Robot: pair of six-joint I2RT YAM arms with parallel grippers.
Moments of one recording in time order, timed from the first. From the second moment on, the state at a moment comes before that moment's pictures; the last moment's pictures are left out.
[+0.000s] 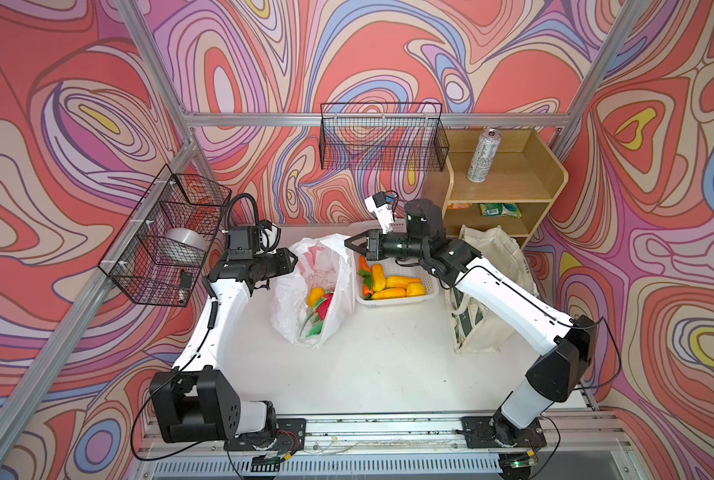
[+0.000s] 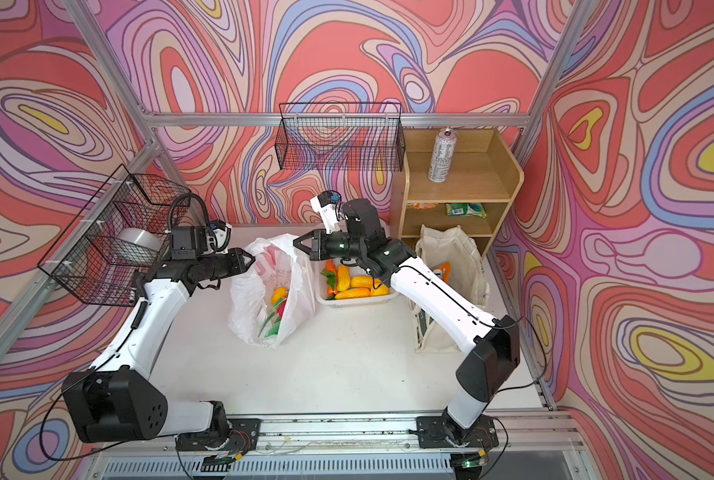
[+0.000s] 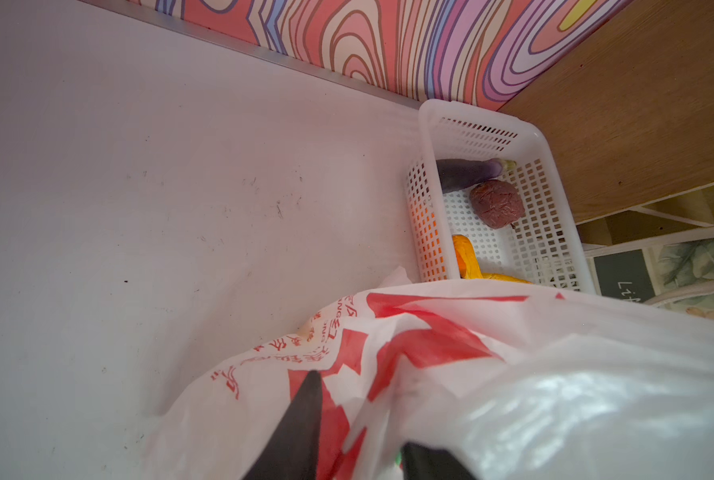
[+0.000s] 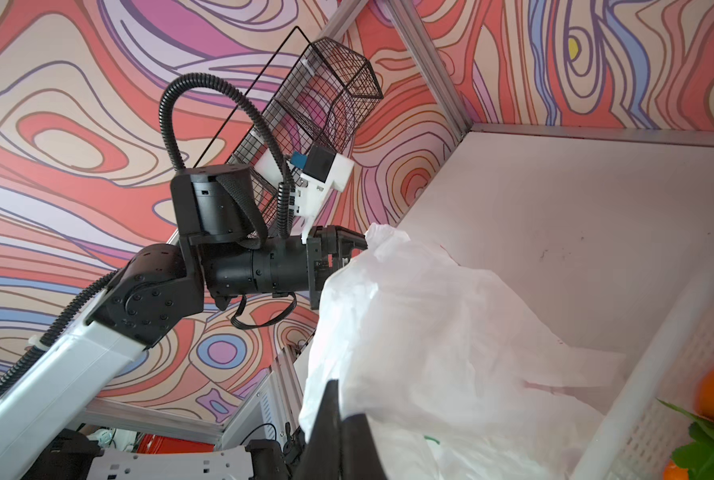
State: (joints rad) left arm 0.04 1.37 1.25 -0.63 0.38 -0.27; right arm 0.67 1.67 1.67 -0.27 -0.53 0.60
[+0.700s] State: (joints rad) left arm -0.21 0.77 0.87 -0.76 0.14 -0.48; right arm 0.68 1.67 1.58 -0.14 -0.50 0.67
